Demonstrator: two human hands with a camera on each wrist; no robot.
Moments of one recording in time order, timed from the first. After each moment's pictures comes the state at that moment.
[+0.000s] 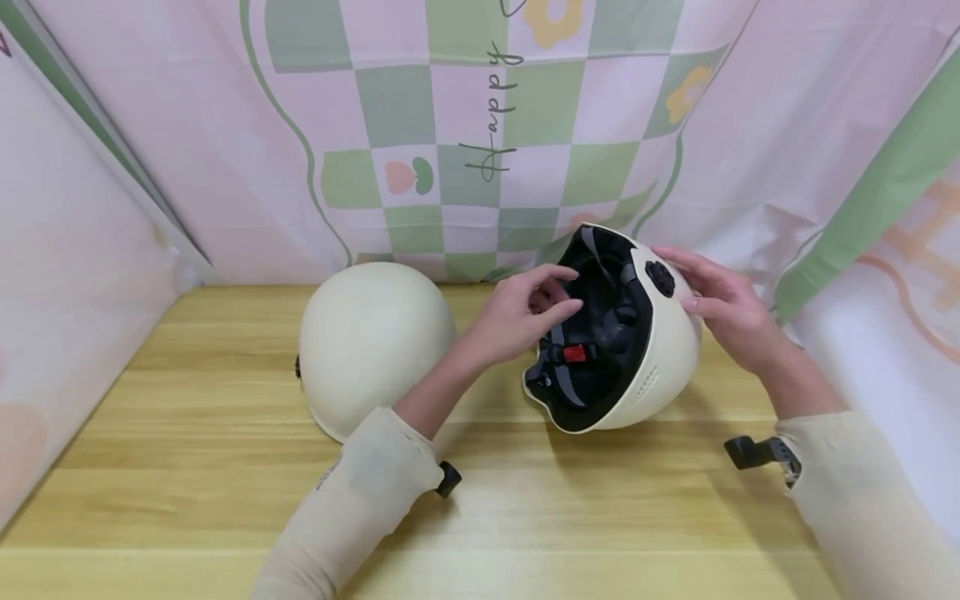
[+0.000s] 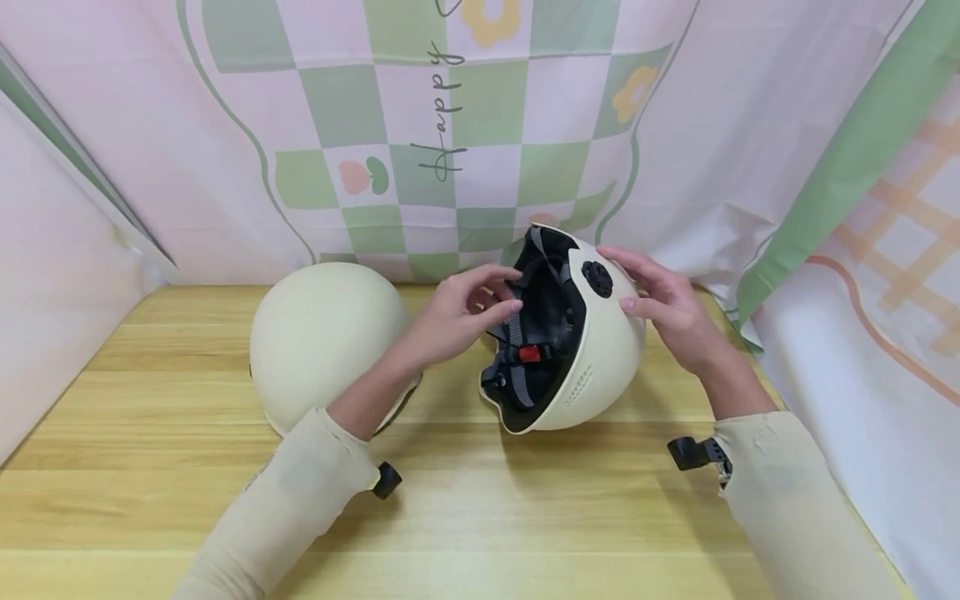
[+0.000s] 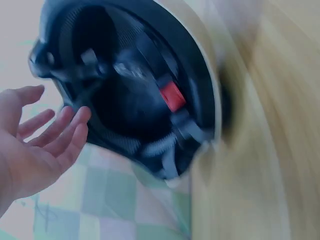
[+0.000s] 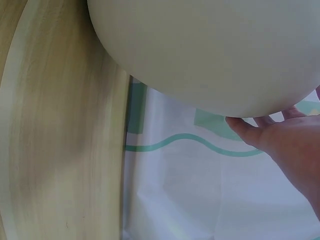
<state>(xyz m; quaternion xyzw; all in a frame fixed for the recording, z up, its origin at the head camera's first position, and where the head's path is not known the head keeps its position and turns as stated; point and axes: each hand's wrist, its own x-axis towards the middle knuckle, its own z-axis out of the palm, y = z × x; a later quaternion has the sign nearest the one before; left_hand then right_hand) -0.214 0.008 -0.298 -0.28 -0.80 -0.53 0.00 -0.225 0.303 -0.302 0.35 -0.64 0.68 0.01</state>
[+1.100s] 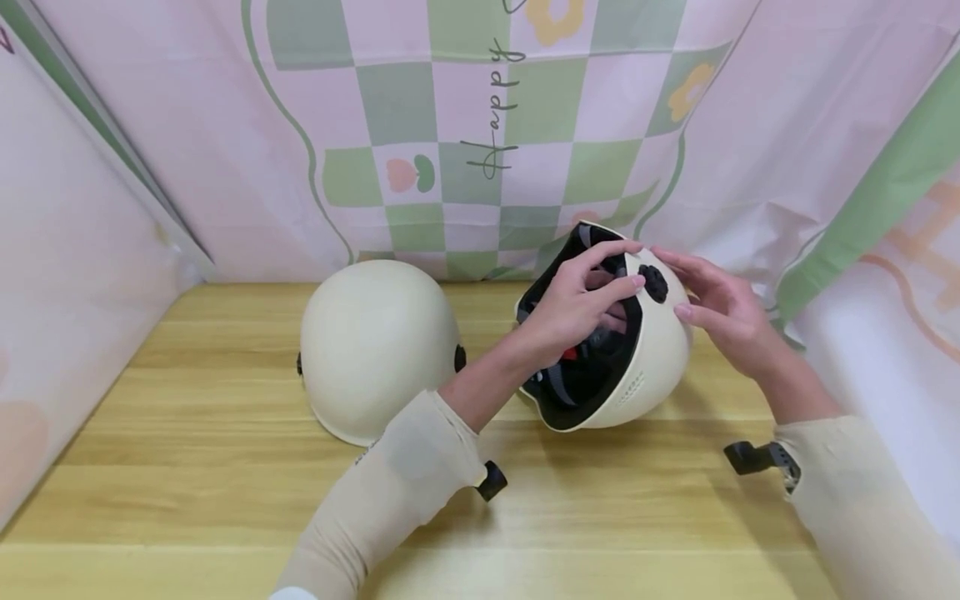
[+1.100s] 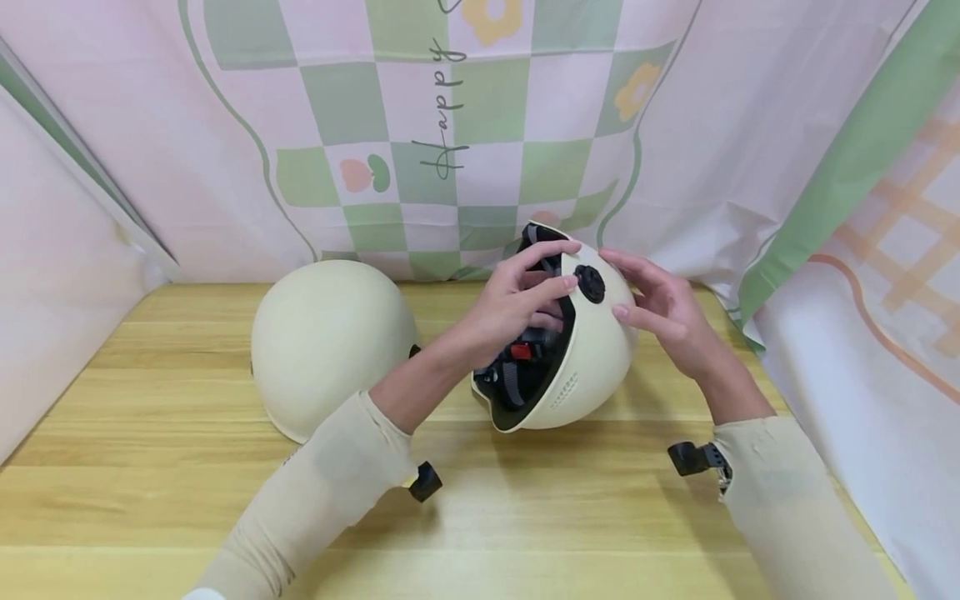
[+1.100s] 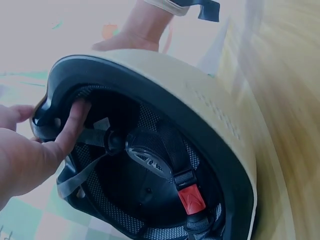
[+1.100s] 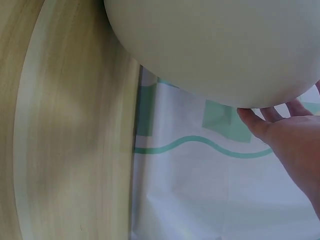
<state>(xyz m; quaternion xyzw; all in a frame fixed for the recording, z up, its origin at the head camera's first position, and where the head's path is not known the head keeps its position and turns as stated) -0.200 0.064 -0.272 -0.22 -0.62 -0.74 -0.10 -0.225 0.306 -0.313 0.37 -0.67 0.64 0.05</state>
